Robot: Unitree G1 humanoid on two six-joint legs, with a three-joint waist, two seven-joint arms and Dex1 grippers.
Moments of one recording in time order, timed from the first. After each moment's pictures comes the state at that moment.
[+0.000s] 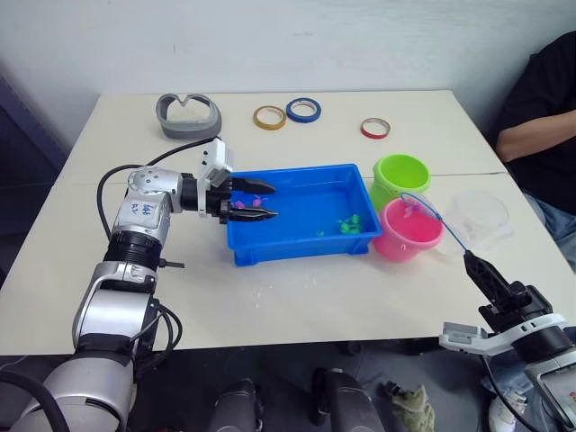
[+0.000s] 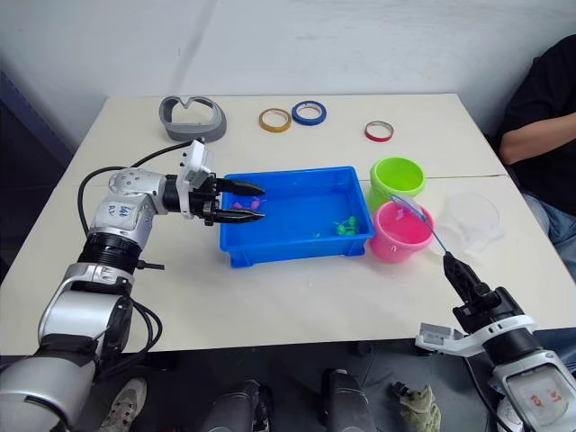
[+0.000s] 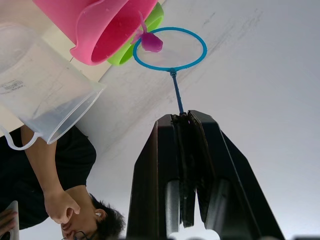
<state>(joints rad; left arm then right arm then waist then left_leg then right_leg) -0.99 0.49 -0.06 0.75 -0.24 0.06 -1.38 0.53 -0.68 -0.44 -0.69 -1.47 -0.28 0.09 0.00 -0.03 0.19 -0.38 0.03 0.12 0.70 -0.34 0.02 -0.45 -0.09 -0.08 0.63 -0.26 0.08</state>
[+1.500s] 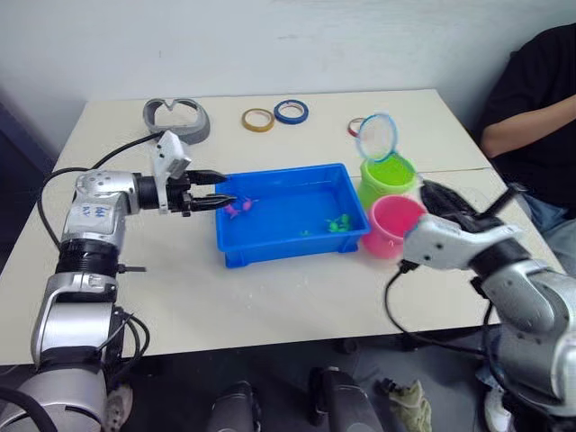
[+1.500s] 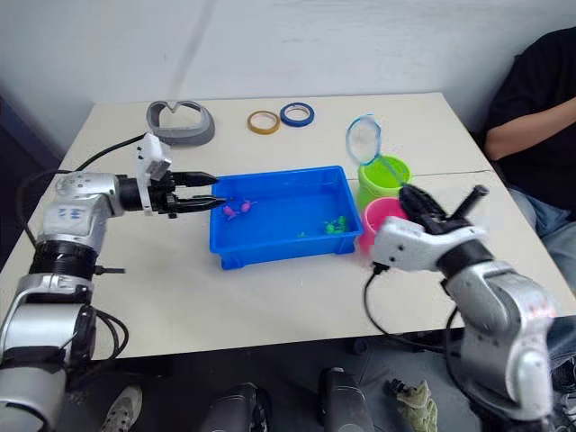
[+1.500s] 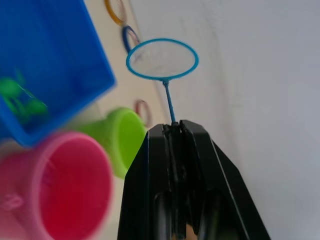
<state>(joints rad) -0.83 0.72 0.02 0.58 -0.21 0.26 -1.15 -0.27 -0.42 -0.09 -0.70 -0.63 0.42 0.86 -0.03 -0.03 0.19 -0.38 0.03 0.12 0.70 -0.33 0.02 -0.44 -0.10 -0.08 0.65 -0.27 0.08</state>
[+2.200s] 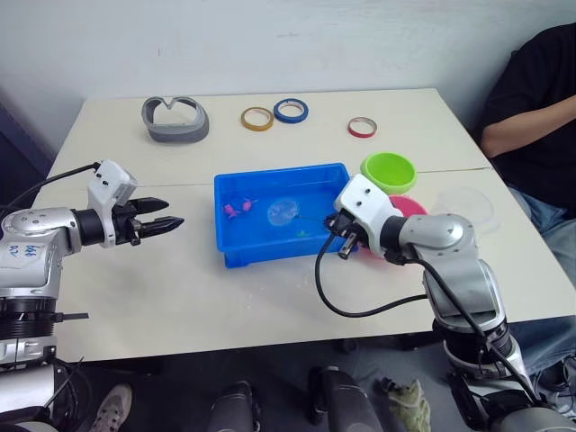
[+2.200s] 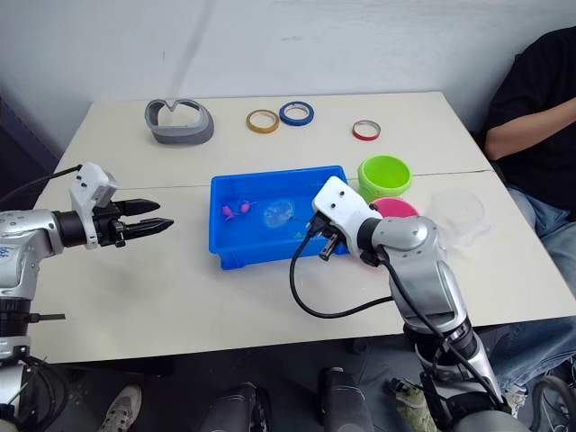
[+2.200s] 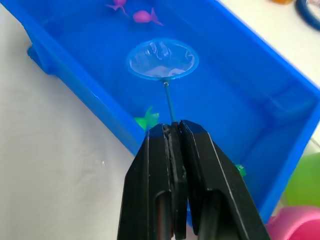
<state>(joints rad) -0.50 0.86 0.18 0.20 -0.28 0.56 -0.98 -0.61 -0.39 0.21 -0.44 -0.25 1.06 0.90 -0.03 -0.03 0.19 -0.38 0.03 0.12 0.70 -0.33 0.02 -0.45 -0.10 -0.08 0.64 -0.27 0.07</state>
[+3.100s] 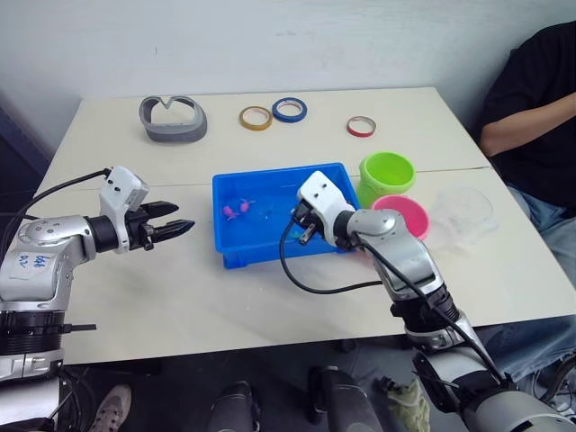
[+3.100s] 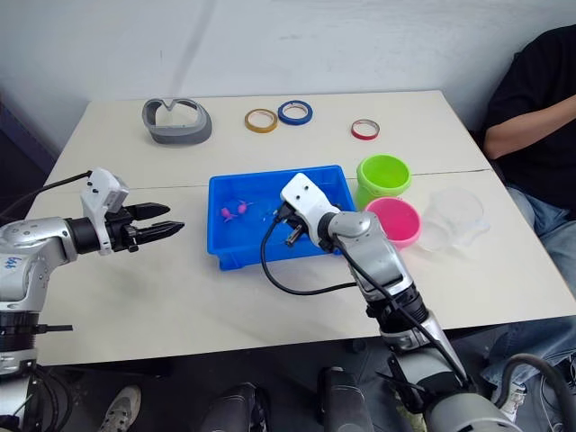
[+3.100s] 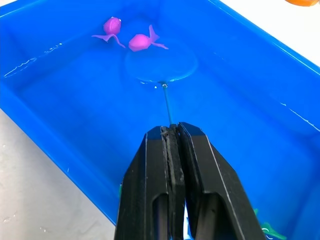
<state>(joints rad) -0.45 0.83 0.19 0.06 -0.35 0.62 -0.89 -0.74 -0.21 0.27 -0.05 -0.08 0.86 0.64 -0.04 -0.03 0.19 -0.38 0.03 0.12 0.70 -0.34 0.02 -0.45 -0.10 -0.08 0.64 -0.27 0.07</state>
